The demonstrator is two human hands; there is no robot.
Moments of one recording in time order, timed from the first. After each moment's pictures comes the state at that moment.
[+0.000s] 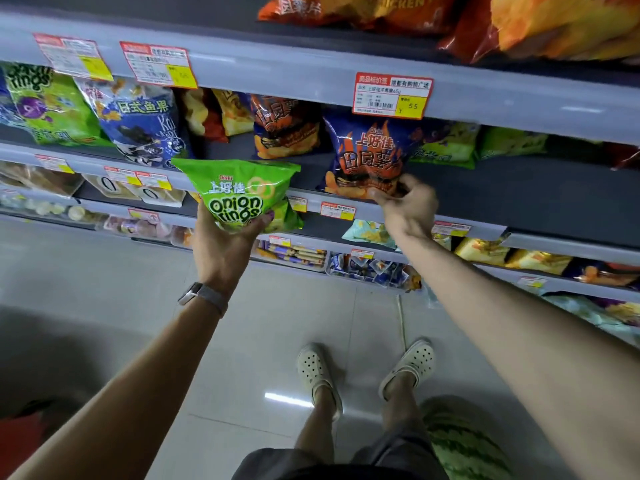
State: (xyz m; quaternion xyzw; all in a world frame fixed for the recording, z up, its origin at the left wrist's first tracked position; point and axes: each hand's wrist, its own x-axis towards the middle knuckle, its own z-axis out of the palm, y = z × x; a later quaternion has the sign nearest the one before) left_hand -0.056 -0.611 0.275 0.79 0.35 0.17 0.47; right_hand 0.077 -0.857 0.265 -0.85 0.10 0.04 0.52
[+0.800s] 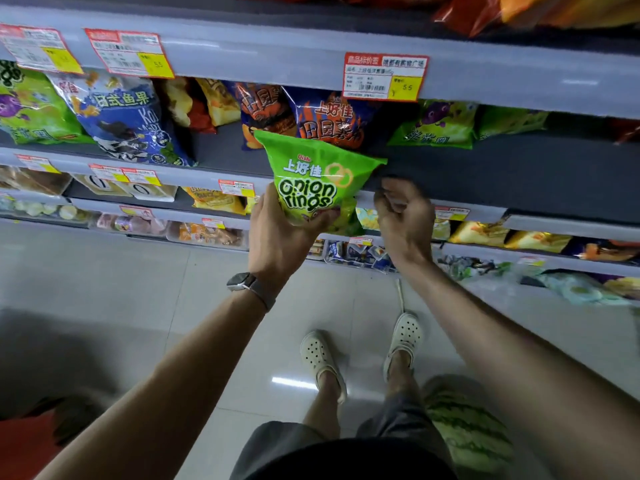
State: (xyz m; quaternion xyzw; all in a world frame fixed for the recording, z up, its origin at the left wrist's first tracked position) left_hand -0.030 -0.681 0.282 0.87 0.23 0.08 0.43; right_hand 0.033 -0.866 0.251 -0.83 0.07 0.02 0.56
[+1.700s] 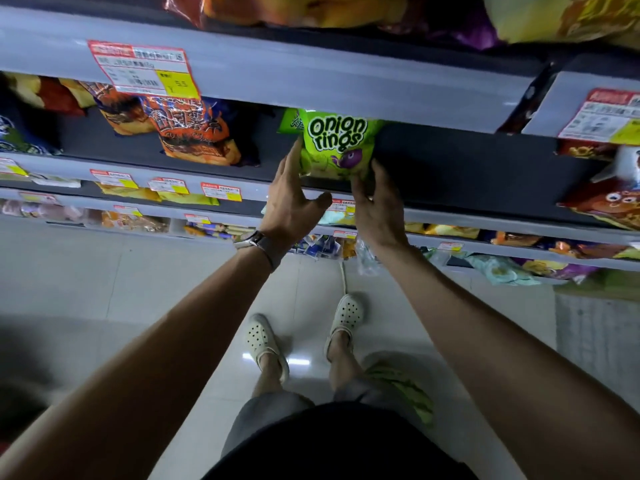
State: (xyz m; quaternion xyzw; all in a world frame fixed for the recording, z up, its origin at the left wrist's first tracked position) left_hand 0.065 -0.863 0.266 0.86 0.14 -0.03 0.49; right_hand 0.093 -1.022 0.235 -0.88 0.05 0.08 0.46
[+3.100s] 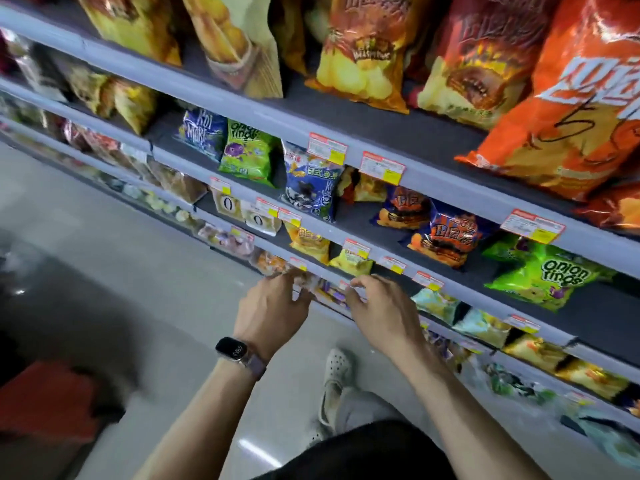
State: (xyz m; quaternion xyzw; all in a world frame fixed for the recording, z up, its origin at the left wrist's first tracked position) left_hand -0.183 -0.526 0.400 0.91 0.31 -0.05 0.26; right_hand -0.080 -0.692 0.376 -0.93 -0.24 0.14 0.22
